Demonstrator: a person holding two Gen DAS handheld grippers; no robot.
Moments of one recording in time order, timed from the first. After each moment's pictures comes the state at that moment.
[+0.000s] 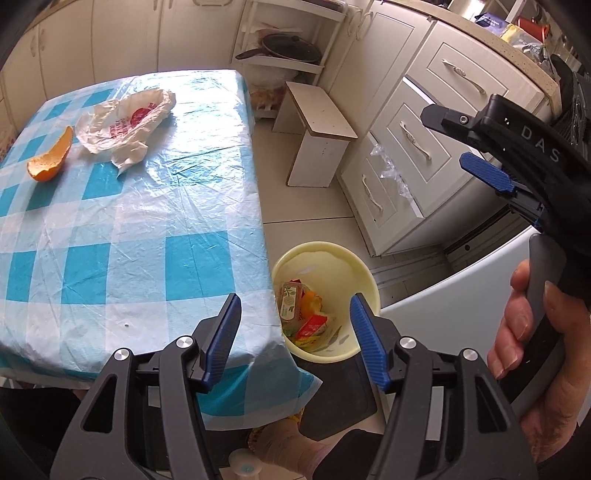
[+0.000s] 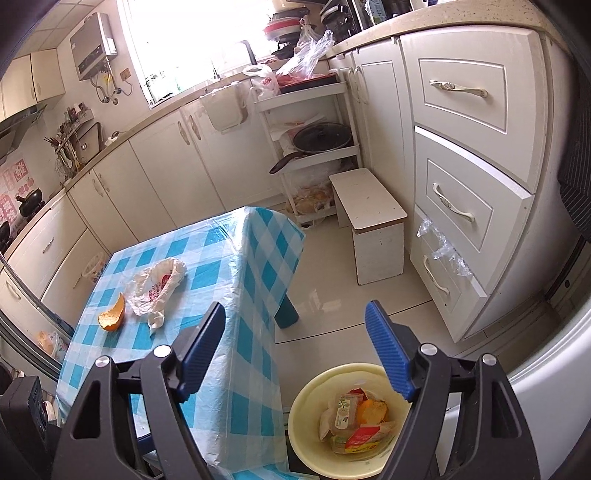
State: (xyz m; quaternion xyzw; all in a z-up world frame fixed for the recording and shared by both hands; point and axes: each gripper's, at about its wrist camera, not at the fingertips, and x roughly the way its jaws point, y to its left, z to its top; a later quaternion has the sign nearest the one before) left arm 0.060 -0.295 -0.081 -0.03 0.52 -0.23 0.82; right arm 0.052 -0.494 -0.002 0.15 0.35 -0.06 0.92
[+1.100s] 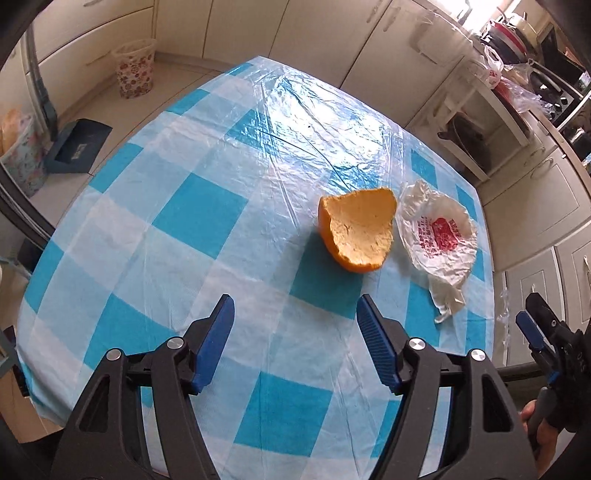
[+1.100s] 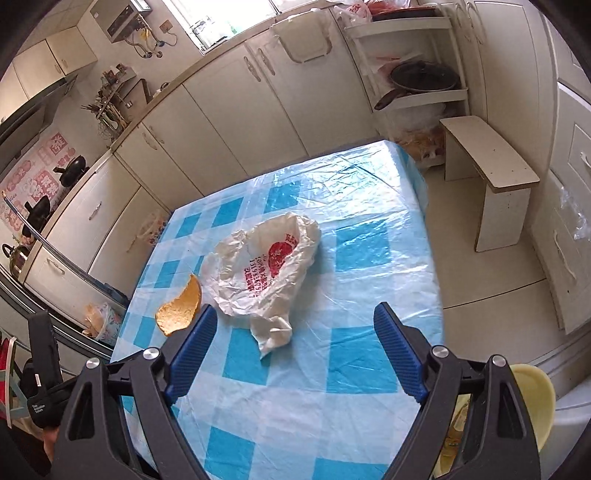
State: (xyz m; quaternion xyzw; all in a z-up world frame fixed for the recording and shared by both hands) left arm 0.220 -0.018 -0.114 -0.19 0.52 0.01 0.84; right arm 0.181 -0.348 -0.055 0.19 0.42 0.08 0.88
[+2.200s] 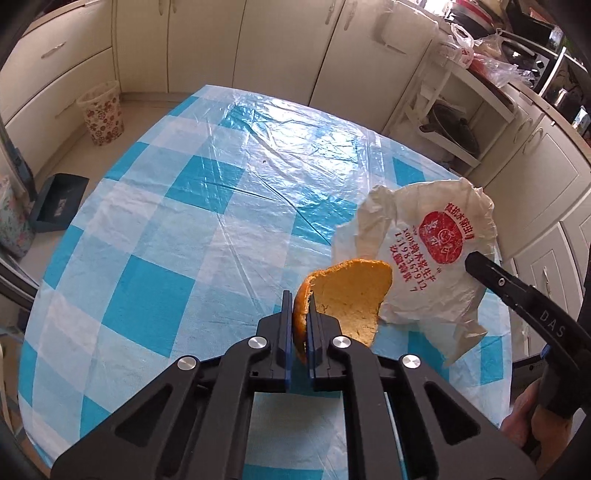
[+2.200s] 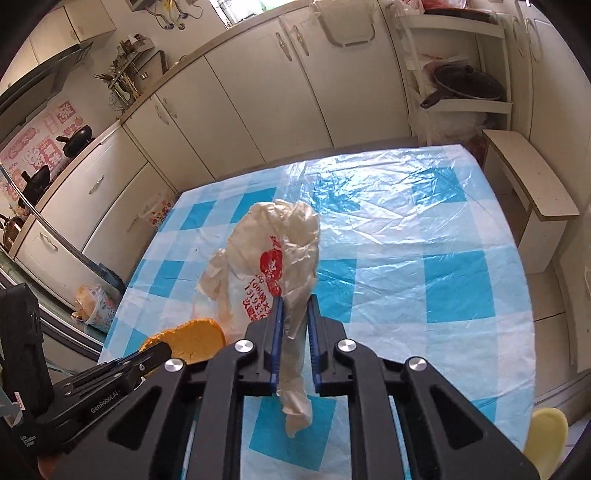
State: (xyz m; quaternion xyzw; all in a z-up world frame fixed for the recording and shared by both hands) left arm 0.267 -0.040 -0.113 -0.11 0.49 -0.03 0.87; right arm 0.237 -0.302 -0.069 0.15 0.43 0.12 0.88
